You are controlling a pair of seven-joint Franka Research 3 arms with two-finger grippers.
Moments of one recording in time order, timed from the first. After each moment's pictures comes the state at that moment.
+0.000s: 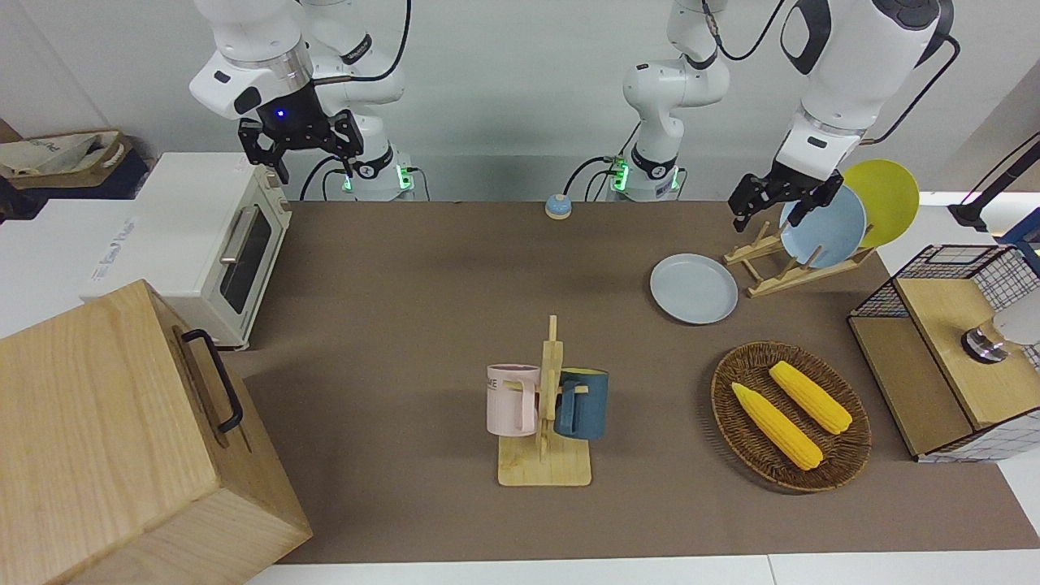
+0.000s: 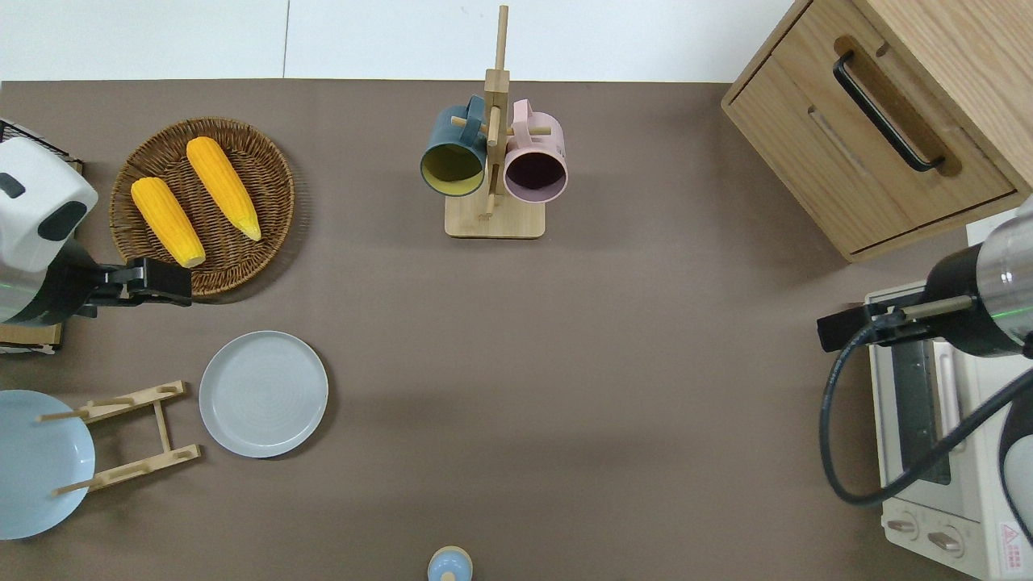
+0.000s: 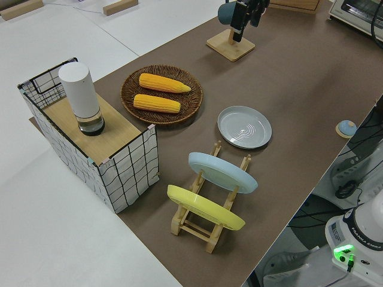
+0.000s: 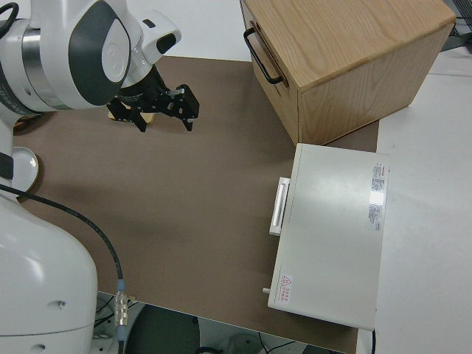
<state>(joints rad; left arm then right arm) 0.06 0.00 -0.12 -1.63 0.00 1.62 -0.14 0.02 -0.01 0.12 -1.48 0.00 1.39 0.02</state>
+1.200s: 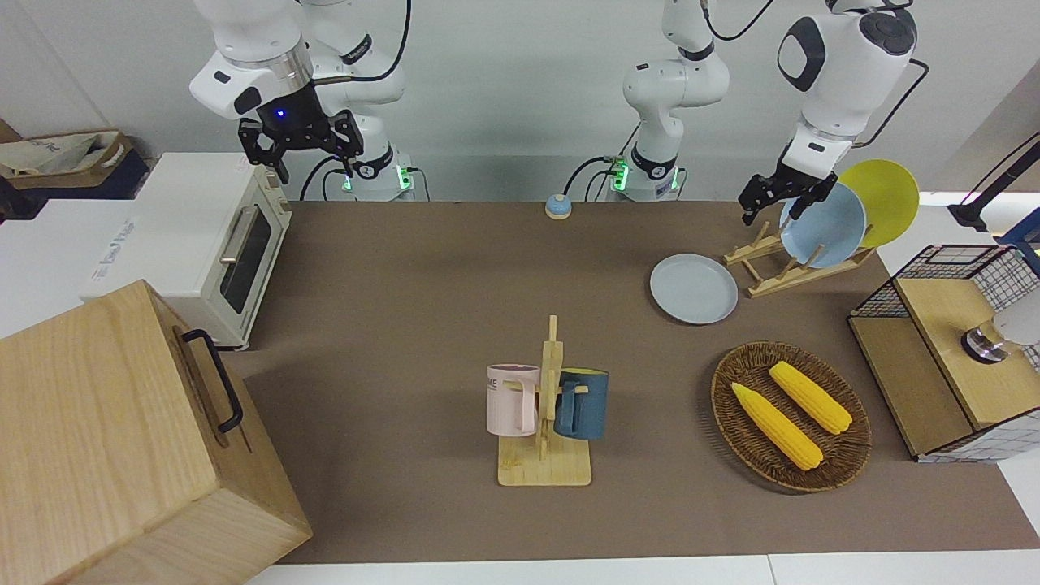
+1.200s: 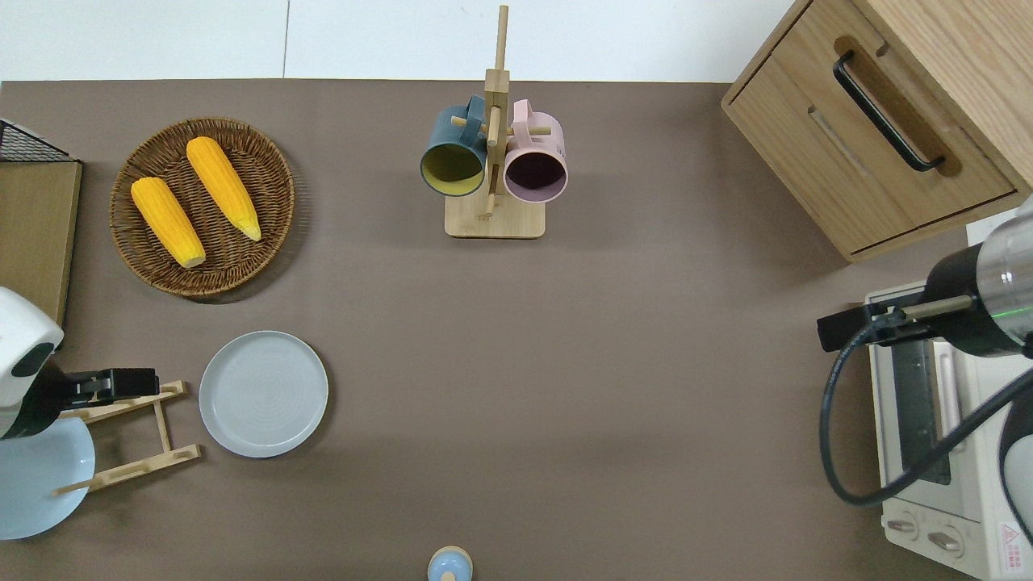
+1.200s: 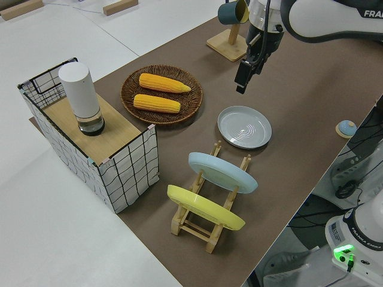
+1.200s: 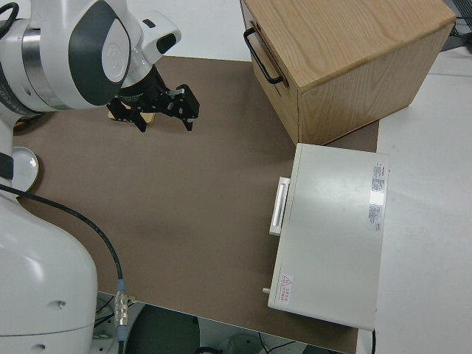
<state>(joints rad) 0.06 -0.29 0.04 -2.16 0.00 1.89 -0.01 0.02 -0.01 0.12 -1.48 0.00 1.39 0.02</state>
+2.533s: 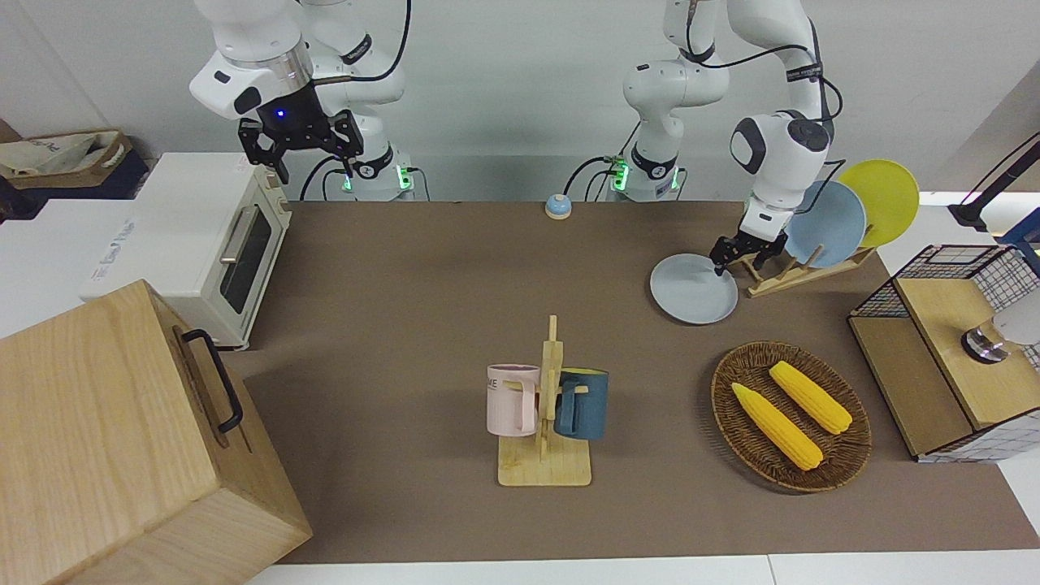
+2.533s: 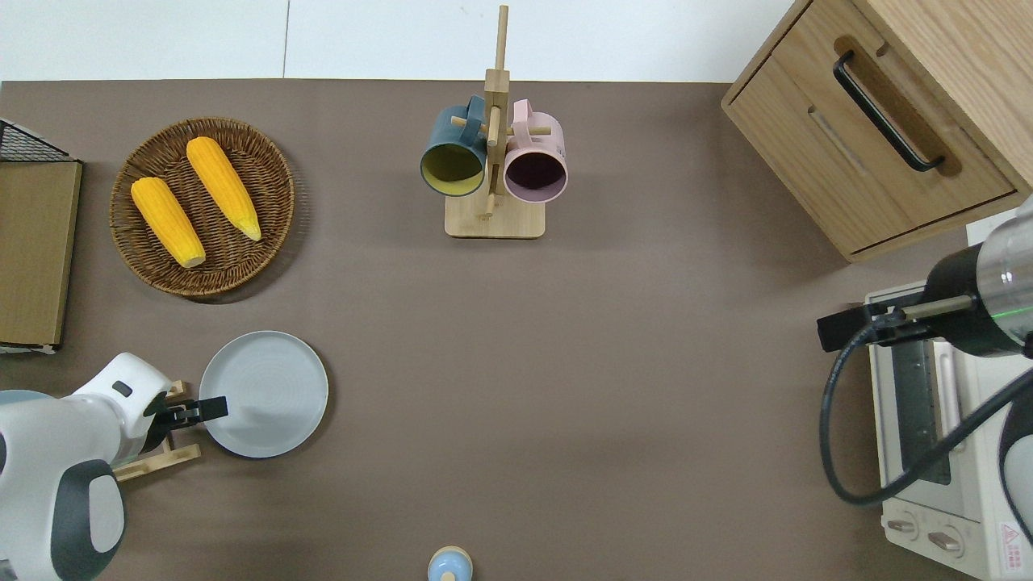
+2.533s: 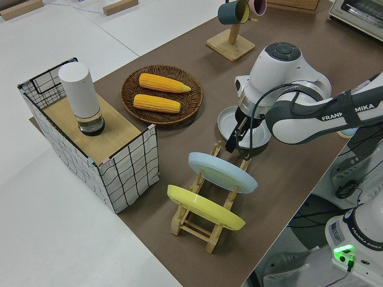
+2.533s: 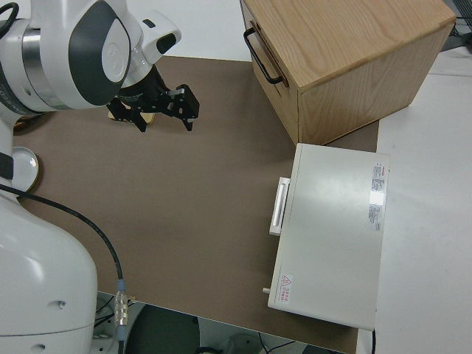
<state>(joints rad) 0.09 -0.18 0.06 -2.60 0.00 2.49 0.01 0.02 -0.01 0.12 -1.48 0.00 1.39 0.02</state>
